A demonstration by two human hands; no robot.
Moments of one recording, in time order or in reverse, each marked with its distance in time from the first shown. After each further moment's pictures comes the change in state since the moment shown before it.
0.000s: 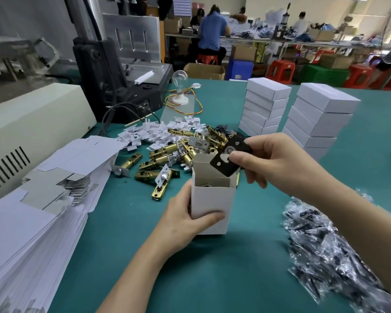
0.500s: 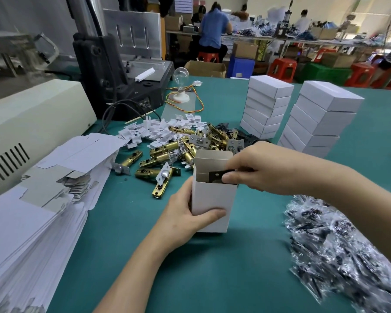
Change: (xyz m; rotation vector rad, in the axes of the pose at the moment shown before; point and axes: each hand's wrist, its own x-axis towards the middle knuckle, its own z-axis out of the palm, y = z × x) left_hand 0.004 -0.001 -0.001 0.000 -0.023 -0.002; right_hand 0.022 -0.015 -0.001 -0.717 -0.441 -0.024
